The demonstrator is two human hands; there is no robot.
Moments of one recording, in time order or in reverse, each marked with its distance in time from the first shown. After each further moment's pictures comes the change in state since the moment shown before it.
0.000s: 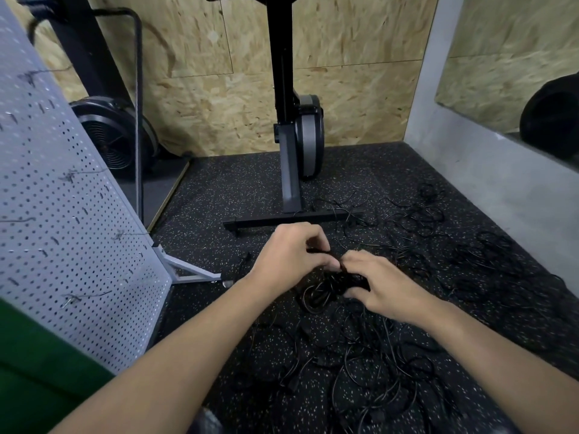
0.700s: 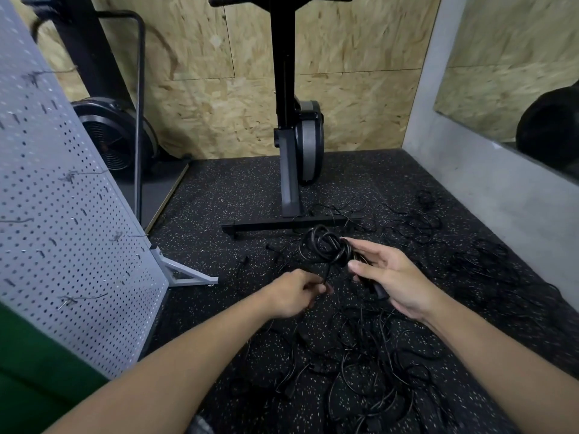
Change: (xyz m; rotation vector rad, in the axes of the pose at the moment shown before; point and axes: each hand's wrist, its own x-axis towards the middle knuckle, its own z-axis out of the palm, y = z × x) left_hand -0.018 -0.031 0.035 -0.092 -0.526 -0.367; right_hand 0.005 -0.004 -0.014 0.920 0.175 0.300
